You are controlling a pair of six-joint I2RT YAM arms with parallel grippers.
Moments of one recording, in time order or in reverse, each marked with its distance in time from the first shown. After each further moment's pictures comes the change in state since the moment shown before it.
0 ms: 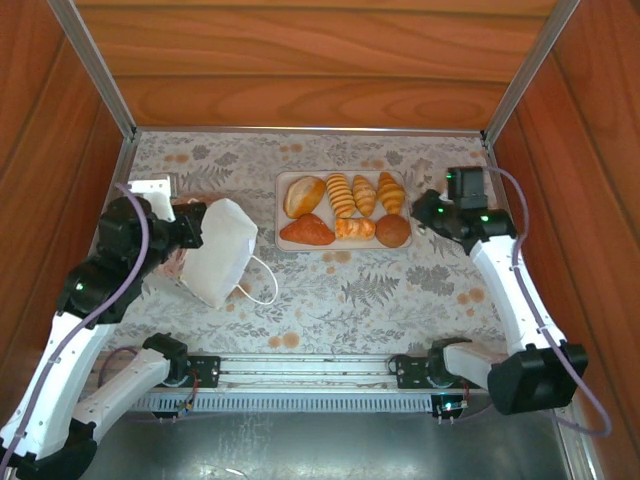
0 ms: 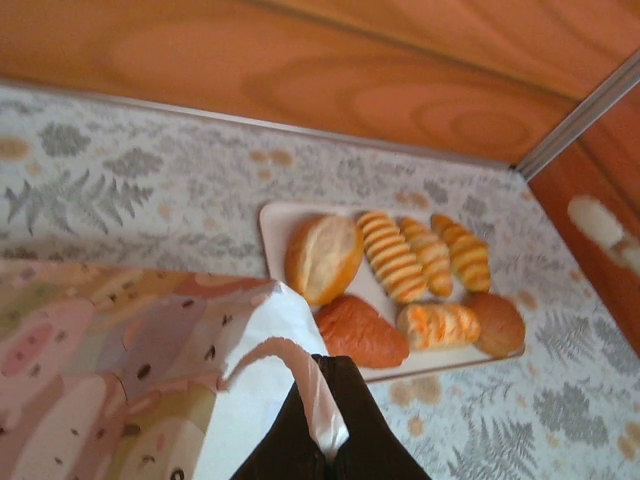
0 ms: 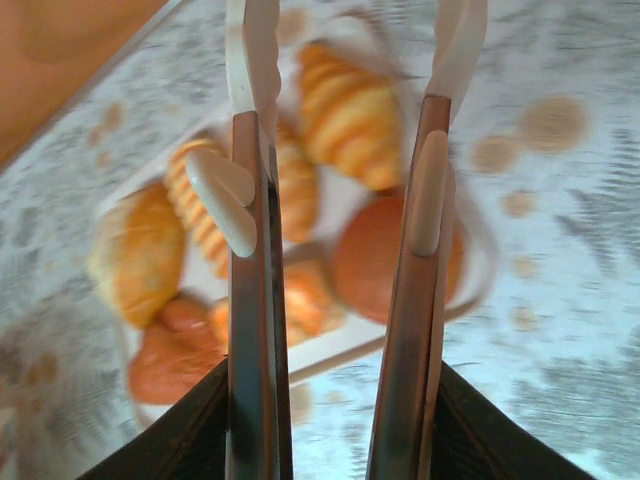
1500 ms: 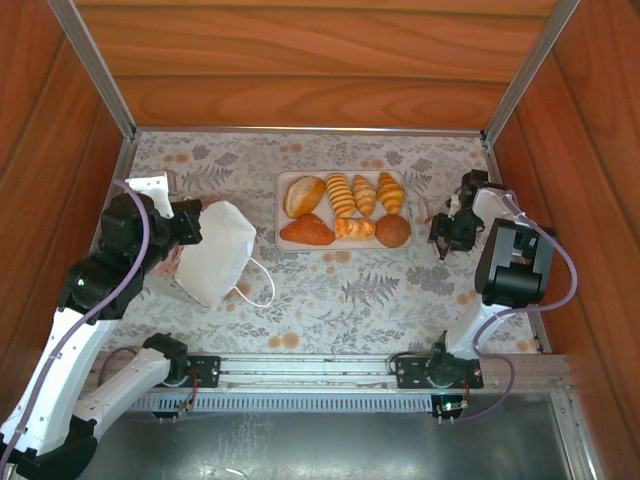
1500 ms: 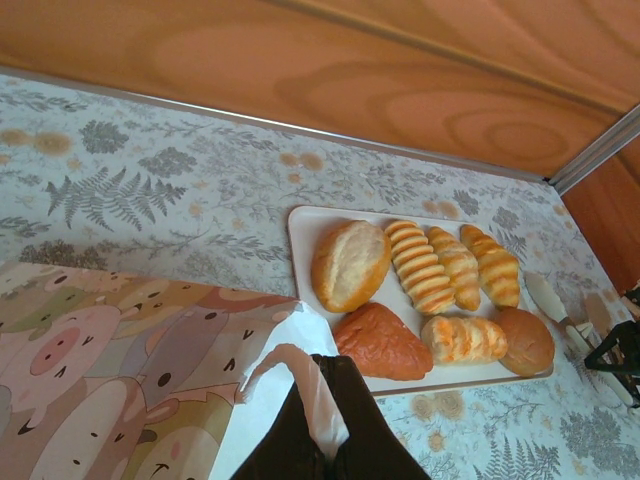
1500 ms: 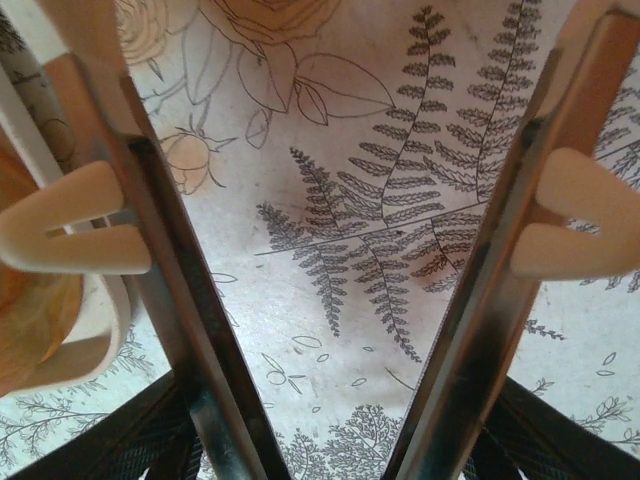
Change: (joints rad) left arm 0.000 0.024 0.006 -0.015 -0.064 -0.010; right arm -0.279 0.649 0.137 -0.139 -0.020 -0.533
